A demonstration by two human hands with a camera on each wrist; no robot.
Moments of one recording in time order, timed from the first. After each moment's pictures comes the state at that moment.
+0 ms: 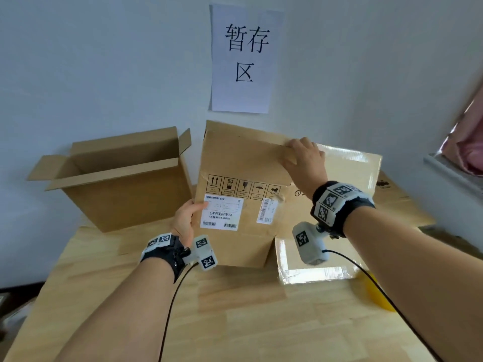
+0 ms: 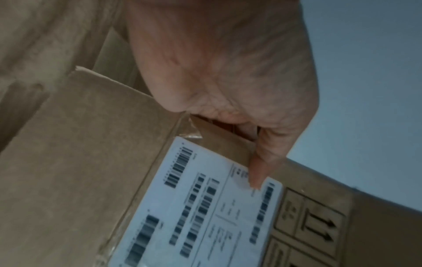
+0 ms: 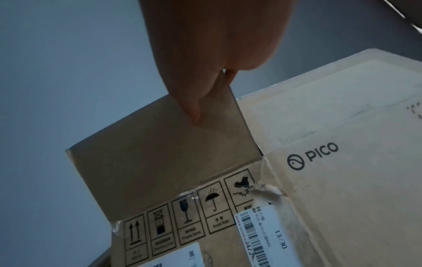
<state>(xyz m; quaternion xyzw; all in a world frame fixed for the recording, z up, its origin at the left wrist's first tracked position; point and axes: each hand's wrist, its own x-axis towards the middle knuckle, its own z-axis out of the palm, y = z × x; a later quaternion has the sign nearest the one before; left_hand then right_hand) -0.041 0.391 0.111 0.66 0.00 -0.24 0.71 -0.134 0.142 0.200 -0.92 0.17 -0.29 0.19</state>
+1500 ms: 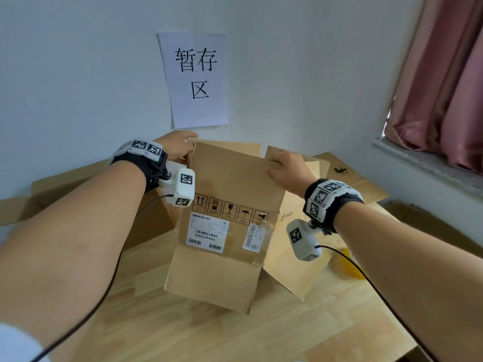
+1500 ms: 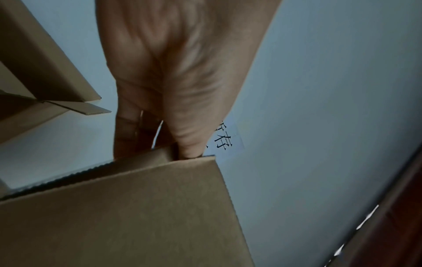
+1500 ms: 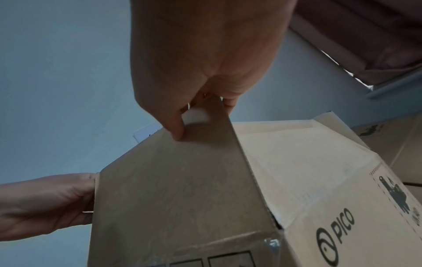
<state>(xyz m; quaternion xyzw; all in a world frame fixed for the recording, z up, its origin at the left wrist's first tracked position) -0.007 0.313 0.295 0.88 -0.29 -0.19 0.32 -0.199 0.136 0.217 -0.90 0.20 -0.23 0.31</state>
